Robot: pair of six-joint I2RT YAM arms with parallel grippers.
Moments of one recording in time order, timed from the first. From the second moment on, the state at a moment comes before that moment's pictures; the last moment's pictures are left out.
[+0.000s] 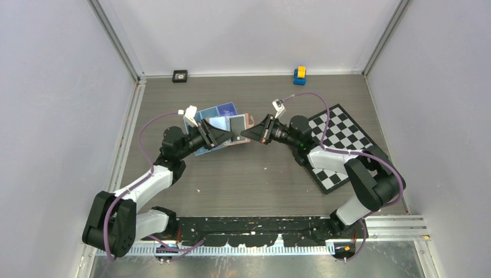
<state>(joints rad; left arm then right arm) -0.33 1.16 0.48 0.64 0.58 -0.99 0.57 1.56 0.70 0.86 -0.57 1.00</state>
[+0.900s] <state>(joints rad) -0.32 1.14 0.48 0.62 0.55 -0.97 0.57 1.58 0.71 0.89 -0.60 1.03</state>
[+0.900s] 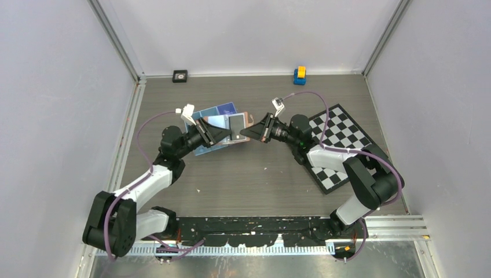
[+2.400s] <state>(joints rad) -0.31 1.17 0.51 0.64 0.57 -0.99 0.54 1.65 0.74 1.02 -0.66 1.15</state>
